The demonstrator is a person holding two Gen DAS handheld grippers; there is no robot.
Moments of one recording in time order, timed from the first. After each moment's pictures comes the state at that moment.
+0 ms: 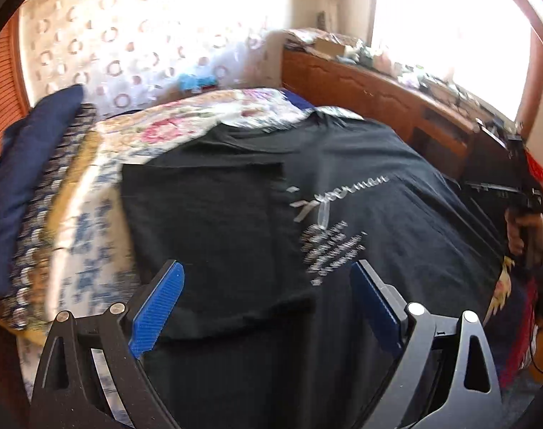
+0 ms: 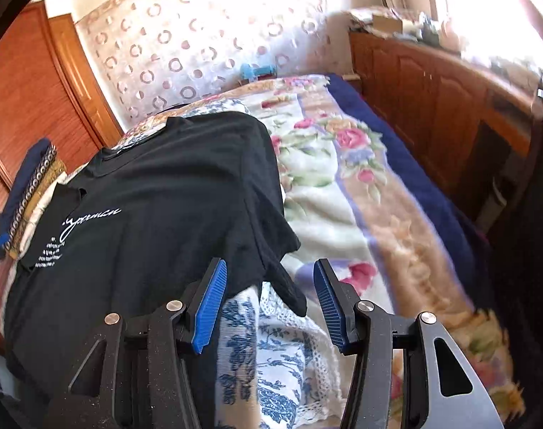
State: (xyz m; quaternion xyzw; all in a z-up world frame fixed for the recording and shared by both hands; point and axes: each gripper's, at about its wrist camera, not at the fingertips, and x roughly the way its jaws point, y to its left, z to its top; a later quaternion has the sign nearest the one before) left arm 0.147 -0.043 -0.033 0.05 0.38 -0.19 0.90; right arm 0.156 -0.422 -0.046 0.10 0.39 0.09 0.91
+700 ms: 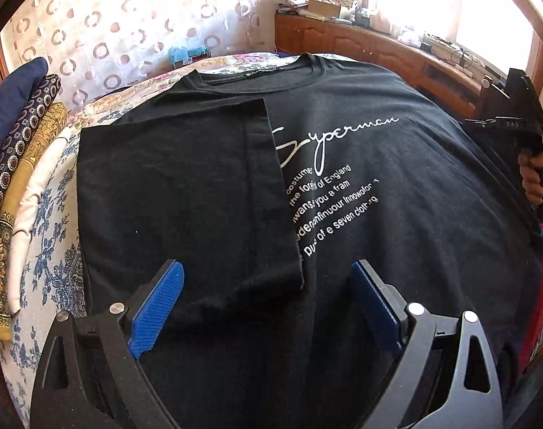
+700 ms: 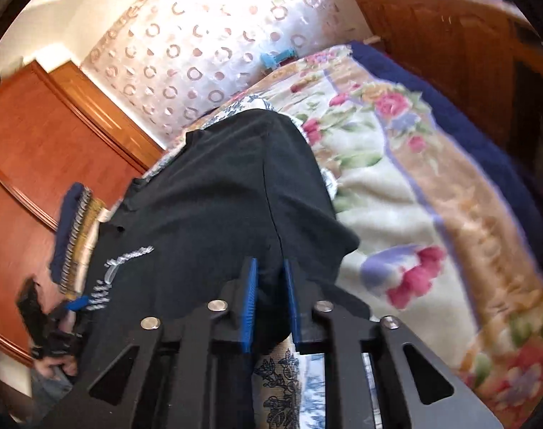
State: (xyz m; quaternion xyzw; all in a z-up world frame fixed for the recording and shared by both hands) left arm 0.157 -0.069 -0.084 0.09 0.43 -0.18 0.88; right arm 0.224 -0.450 -0.055 0.19 0.40 0.16 0.88
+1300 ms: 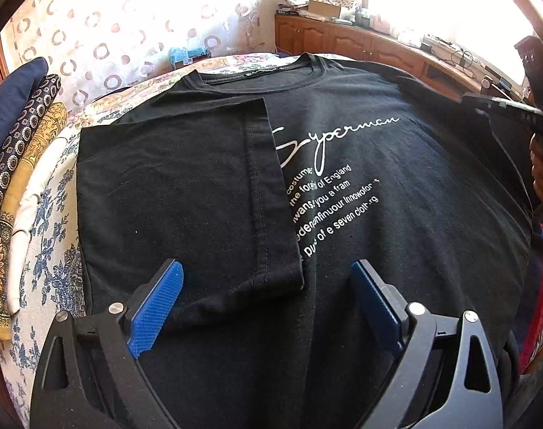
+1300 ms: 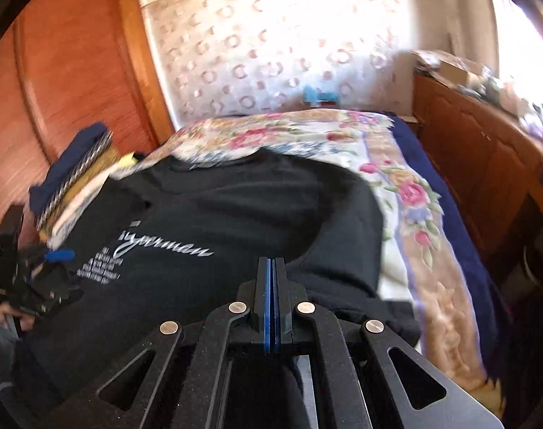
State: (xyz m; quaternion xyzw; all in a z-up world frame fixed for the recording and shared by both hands) left arm 0.156 -0.070 -0.085 0.09 0.43 -0.18 0.88; right arm 0.198 -0.355 -0.019 0.00 0.34 0.19 0.92
